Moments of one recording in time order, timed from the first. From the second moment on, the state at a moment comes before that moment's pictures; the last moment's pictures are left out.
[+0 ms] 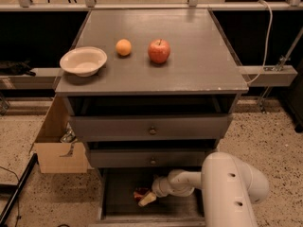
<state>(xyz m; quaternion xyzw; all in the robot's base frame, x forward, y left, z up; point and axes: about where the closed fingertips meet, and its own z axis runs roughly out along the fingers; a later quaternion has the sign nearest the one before) 0.569 0.019 0.130 -0.48 0.81 0.23 0.25</state>
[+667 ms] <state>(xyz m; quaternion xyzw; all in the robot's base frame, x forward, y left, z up) 0.569 0.019 0.130 -0.48 0.81 0.23 0.25</state>
